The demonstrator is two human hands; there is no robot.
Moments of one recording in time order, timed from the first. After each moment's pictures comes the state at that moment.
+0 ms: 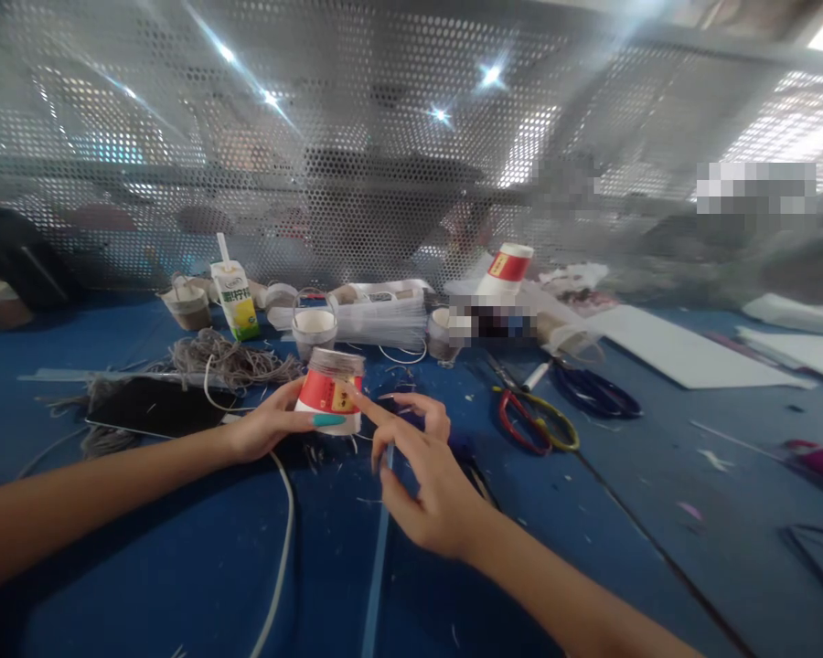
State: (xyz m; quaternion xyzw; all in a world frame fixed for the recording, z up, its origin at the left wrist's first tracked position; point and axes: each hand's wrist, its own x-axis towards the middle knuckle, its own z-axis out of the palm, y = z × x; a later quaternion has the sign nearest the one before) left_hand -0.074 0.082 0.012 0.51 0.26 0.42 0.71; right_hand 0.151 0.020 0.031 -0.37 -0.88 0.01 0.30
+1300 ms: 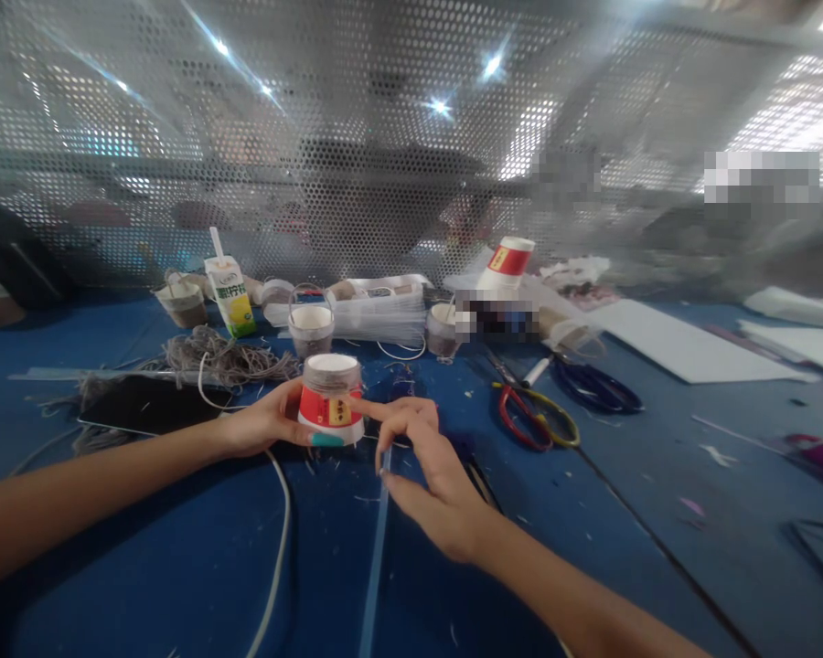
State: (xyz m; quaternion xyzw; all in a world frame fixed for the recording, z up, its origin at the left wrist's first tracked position) left_hand -0.077 0.086 0.012 0.55 0.25 0.35 0.72; right_hand 0.151 0.018 0.034 -0.37 -0.83 0.22 0.37
